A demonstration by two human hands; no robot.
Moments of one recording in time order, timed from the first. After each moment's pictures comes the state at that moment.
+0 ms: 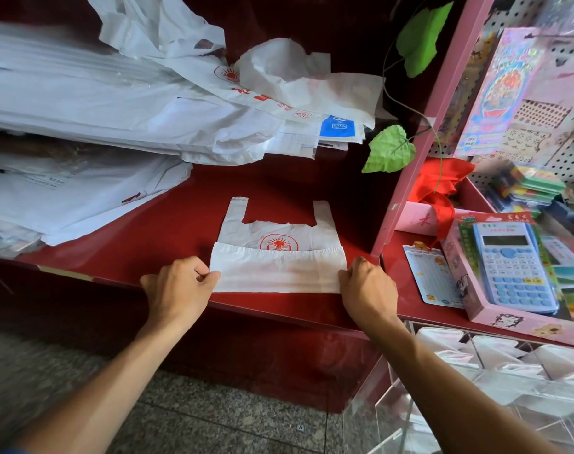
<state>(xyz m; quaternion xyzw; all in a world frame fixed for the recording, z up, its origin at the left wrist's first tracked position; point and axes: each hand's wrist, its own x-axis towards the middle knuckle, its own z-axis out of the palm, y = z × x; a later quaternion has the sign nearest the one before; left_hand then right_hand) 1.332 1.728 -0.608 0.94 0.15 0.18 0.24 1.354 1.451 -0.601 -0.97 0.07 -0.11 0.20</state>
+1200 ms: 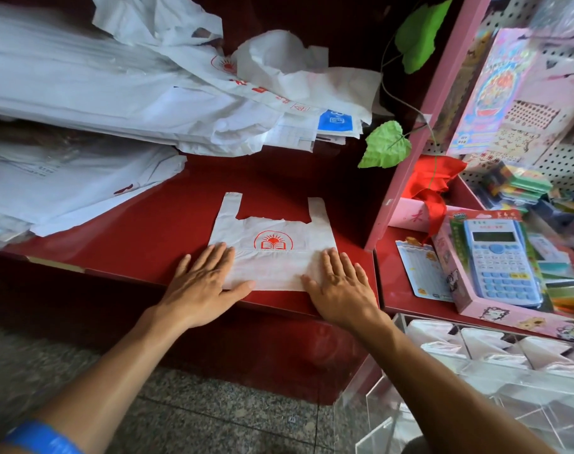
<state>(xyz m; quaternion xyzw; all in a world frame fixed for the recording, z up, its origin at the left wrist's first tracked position) 1.340 1.717 -0.617 0.99 -0.06 -0.06 0.08 1.349 1.464 -0.611 -0.99 -0.06 0.08 0.08</state>
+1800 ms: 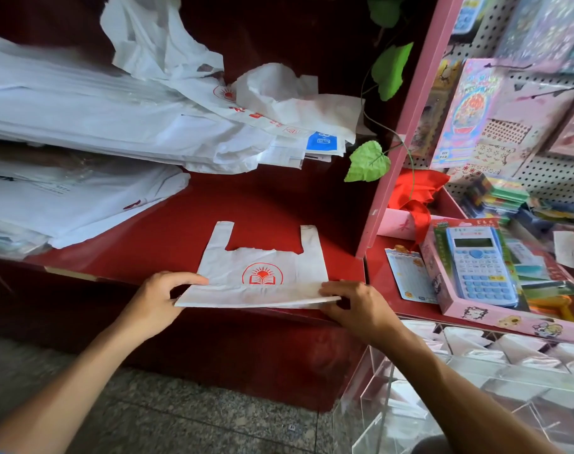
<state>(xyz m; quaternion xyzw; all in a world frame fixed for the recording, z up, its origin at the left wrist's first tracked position) 1.308 1.779 -0.616 0.92 -0.06 0.10 0.36 1.318 1.414 -0.601 -0.94 -0.17 -0.05 0.29</state>
